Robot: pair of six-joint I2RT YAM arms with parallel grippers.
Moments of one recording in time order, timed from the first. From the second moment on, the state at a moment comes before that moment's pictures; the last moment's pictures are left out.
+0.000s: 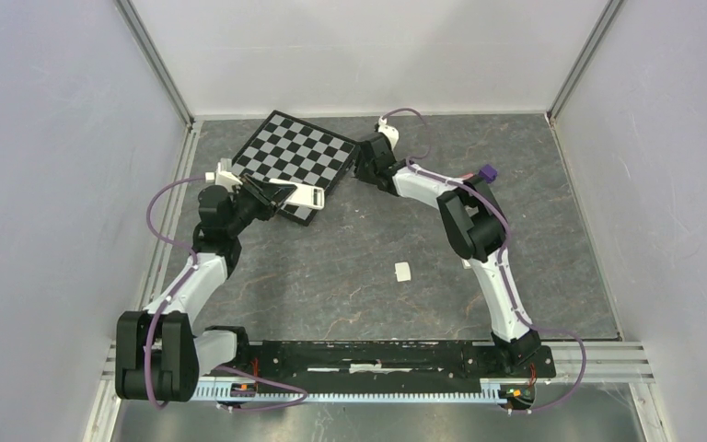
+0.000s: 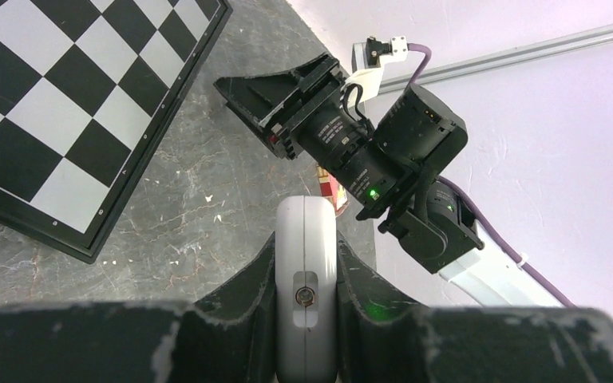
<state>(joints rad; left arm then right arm) -0.03 1.15 0.54 0.42 0.48 -1.03 0.59 2.35 1.76 -0.09 0.28 0.69</state>
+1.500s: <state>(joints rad) 0.03 1.11 0.57 0.21 0.44 -0.94 0.46 2.52 1.85 0.18 -0.34 0.64</state>
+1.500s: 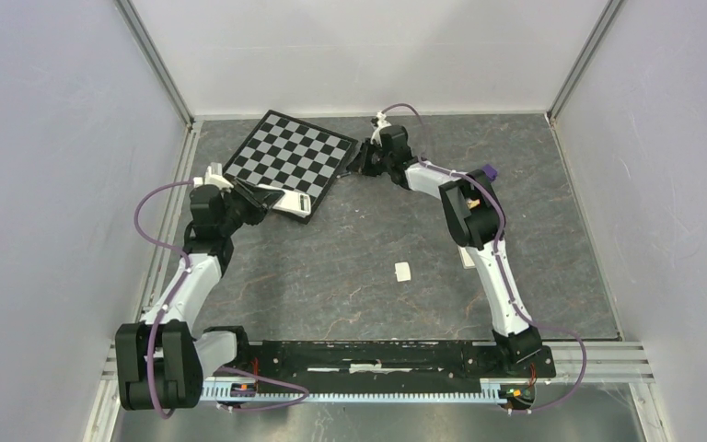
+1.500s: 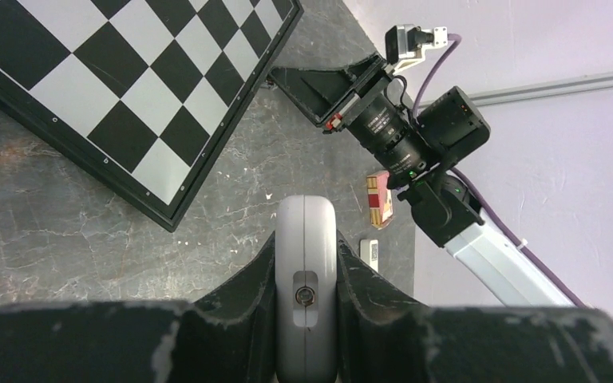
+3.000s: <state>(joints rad) 0.07 1.06 0.60 0.05 0.37 -0.89 0.71 2.32 1.73 -0.12 0.07 -0.15</state>
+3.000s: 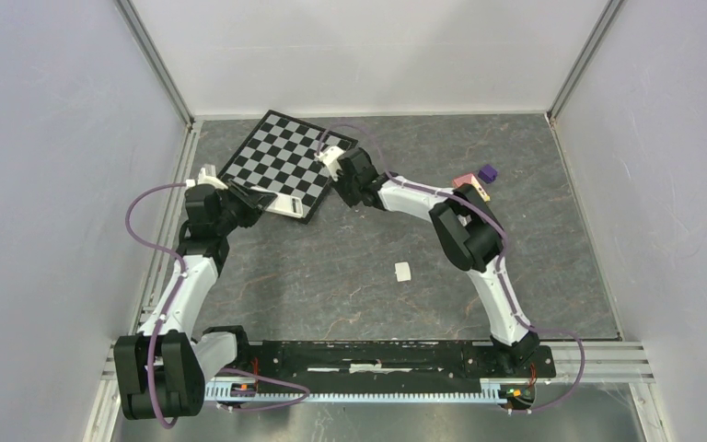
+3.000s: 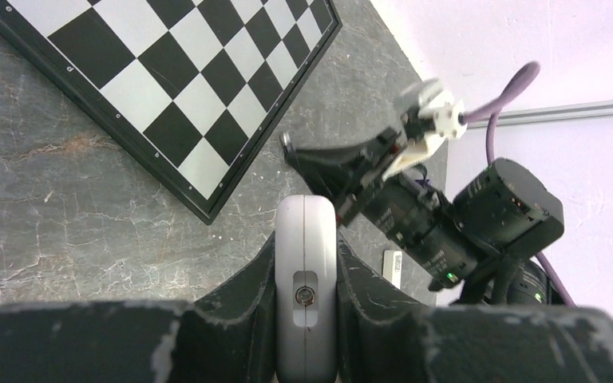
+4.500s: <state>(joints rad) 0.07 1.04 0.70 -0.13 0.48 -0.74 0.77 1.70 1.23 -0.53 0.00 0.94</state>
